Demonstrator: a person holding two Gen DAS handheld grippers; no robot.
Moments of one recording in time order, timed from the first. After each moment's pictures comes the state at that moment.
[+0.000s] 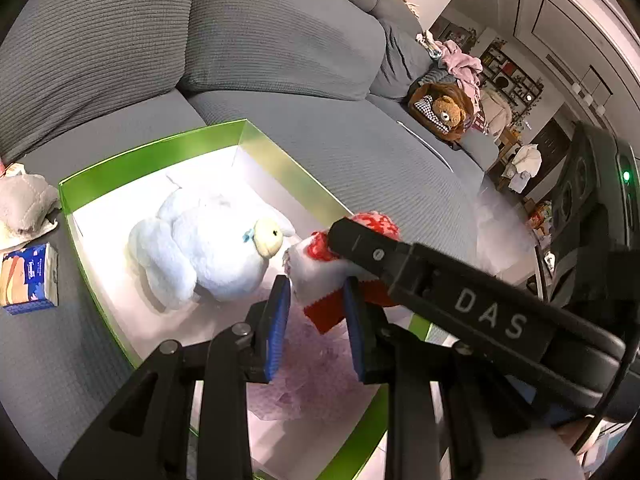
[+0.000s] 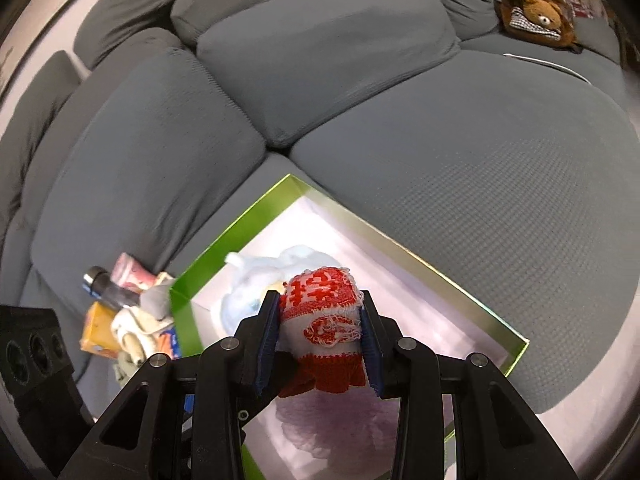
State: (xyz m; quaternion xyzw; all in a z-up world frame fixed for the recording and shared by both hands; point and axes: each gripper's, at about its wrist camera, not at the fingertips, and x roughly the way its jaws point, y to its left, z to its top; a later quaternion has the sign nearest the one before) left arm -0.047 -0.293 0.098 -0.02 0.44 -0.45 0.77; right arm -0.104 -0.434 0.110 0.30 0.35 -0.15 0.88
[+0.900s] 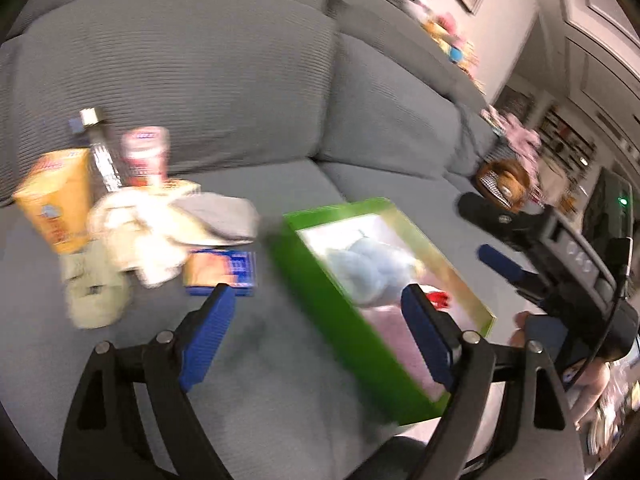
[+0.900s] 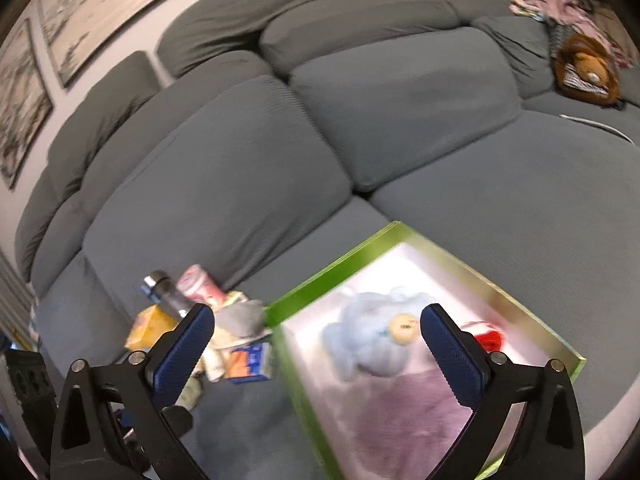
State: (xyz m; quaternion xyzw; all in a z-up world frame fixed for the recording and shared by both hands) left arm -0.049 -0.119 0.138 -0.08 0.36 -0.31 0.88; right arm -0.093 -0.354 0.159 0.24 0.25 -0.05 0.94
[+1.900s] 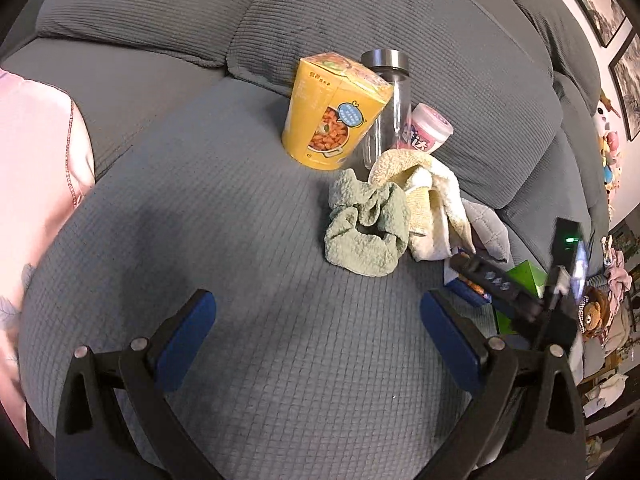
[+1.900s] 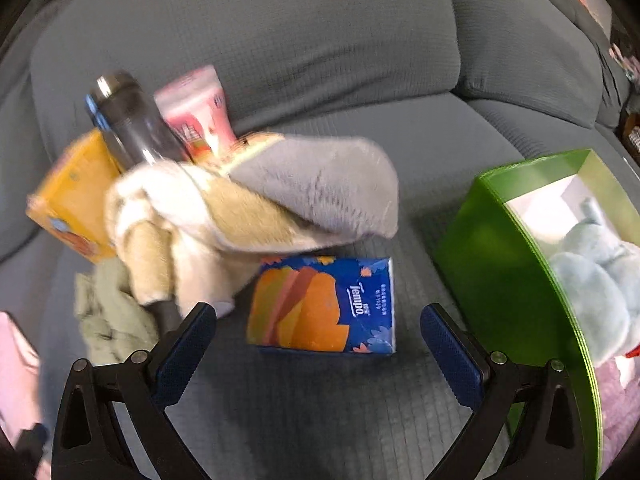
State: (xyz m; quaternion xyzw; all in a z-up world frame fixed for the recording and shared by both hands) left arm -0.035 0.073 0.053 -0.23 0.42 -0.06 0.87; right arm 0.066 -0.198 0.021 0.07 0.46 -0.09 0.88
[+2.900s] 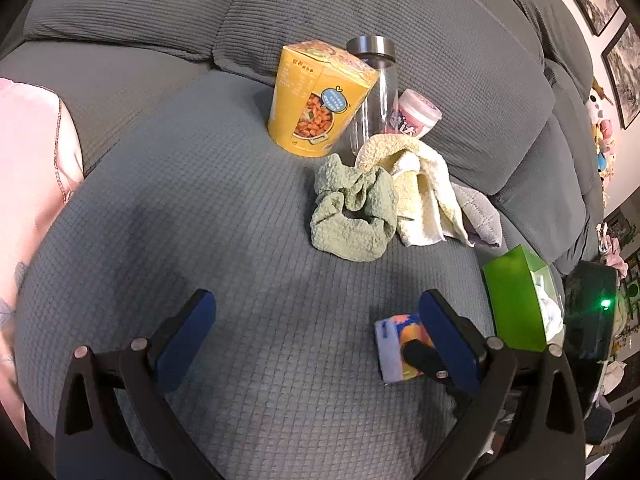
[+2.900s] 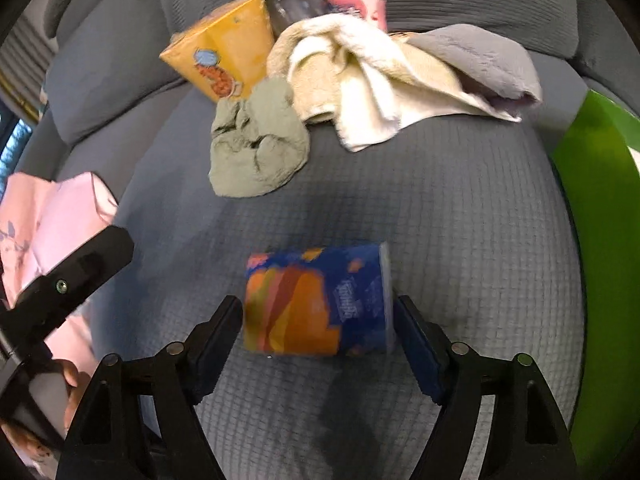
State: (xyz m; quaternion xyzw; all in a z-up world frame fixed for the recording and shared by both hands) left arm -0.040 0.063 0.049 -0.23 0.43 -0.07 0.87; right arm 0.000 -0.156 0.030 0.06 0.55 0.13 0.83
